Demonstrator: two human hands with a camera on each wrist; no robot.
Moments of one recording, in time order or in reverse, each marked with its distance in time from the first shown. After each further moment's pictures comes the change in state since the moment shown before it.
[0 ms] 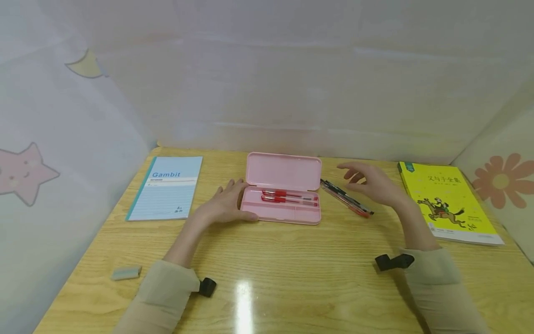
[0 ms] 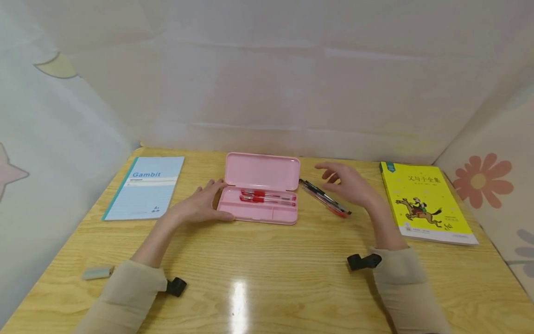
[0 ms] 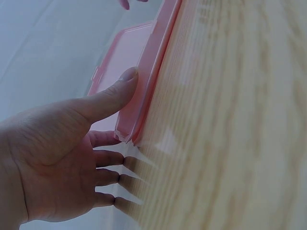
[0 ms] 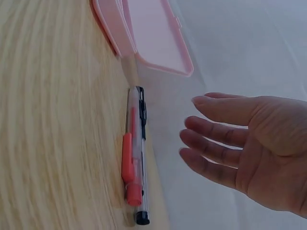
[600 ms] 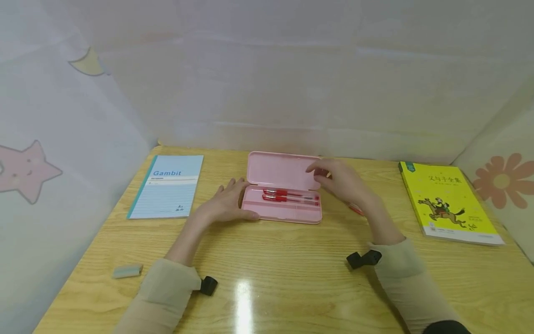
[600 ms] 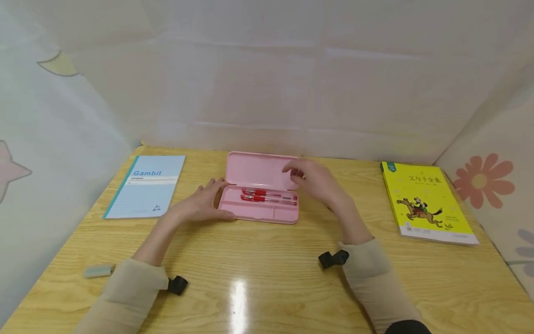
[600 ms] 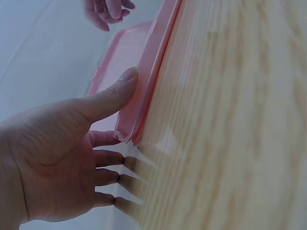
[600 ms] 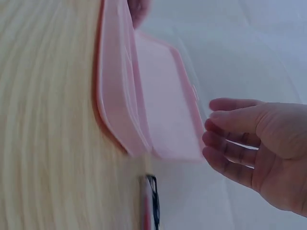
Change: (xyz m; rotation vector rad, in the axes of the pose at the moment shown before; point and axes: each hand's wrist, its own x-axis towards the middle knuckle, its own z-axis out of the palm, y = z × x) left_hand -0.002 0.002 -0.001 0.015 -0.002 -0.002; right_hand 0.042 -0.062 0.036 -0.060 0.070 -0.092
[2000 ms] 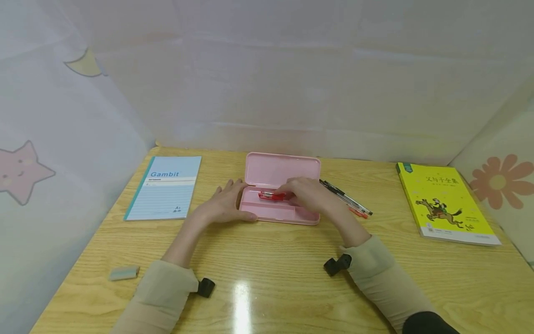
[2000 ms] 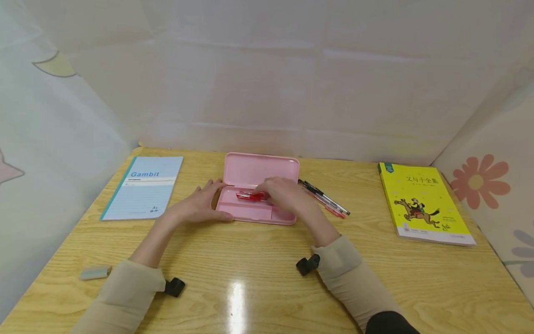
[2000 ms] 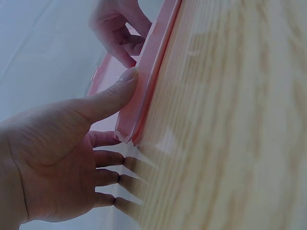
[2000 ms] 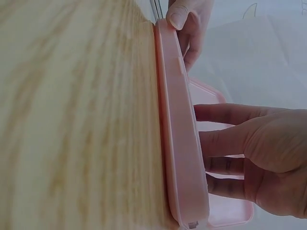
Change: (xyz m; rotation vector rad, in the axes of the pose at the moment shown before) left_hand 0.001 -0.002 0.000 -0.001 -0.001 0.004; right_hand 0.025 -0.036 0.055 -0.236 -0.231 -0.120
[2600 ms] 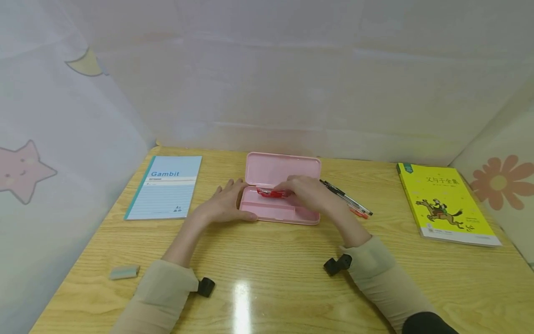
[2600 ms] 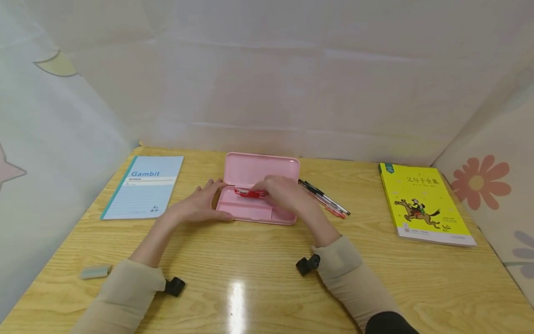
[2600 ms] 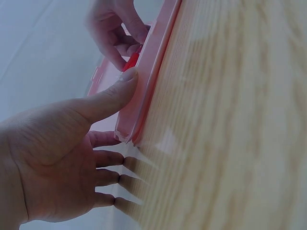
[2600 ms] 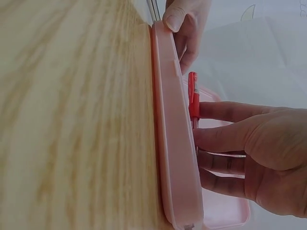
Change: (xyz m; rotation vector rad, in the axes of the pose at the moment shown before) left_hand 0.002 -0.002 0.001 -0.003 0.004 0.007; right_hand 0.001 -0.002 -0.003 -0.013 0.040 -0.016
